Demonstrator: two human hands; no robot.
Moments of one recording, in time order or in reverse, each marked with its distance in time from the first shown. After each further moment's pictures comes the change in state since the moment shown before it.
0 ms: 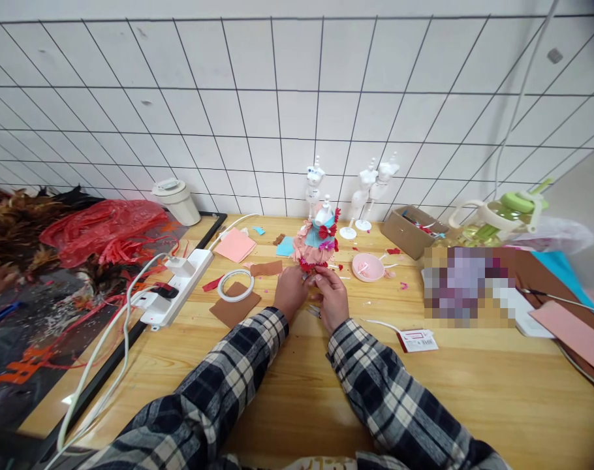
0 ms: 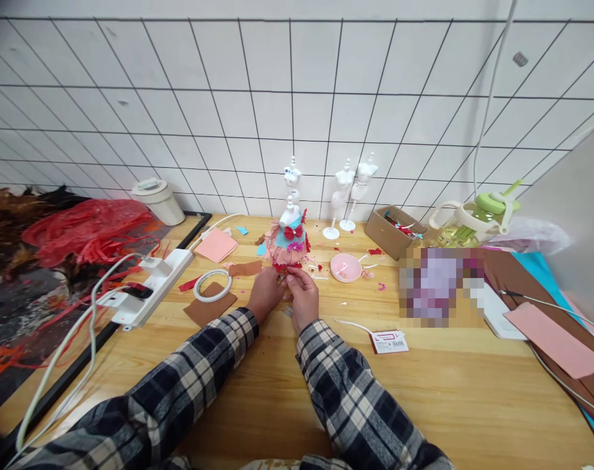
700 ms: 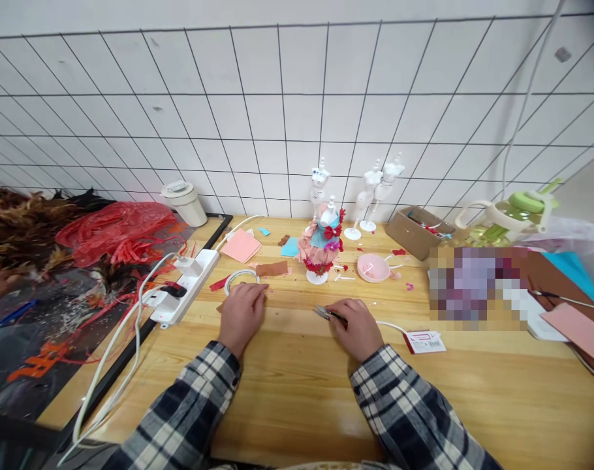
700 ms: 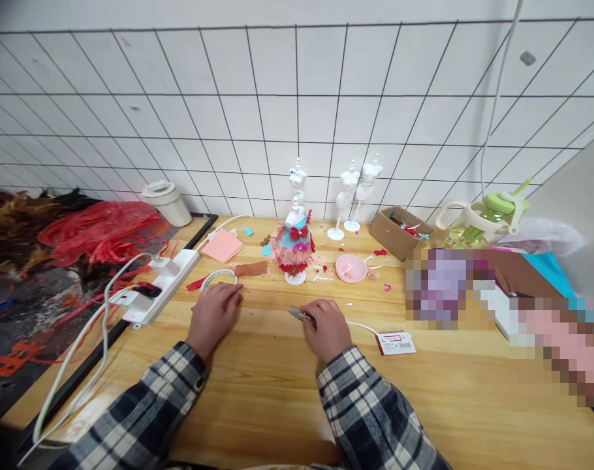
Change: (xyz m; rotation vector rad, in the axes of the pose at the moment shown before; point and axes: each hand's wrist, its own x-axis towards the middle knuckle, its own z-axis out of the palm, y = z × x) left_hand -0.079 -0.071 -0.075 0.101 0.182 0.023; right_hand -0.041 -0.028 -0.068 -1.416 -0.386 -0.474
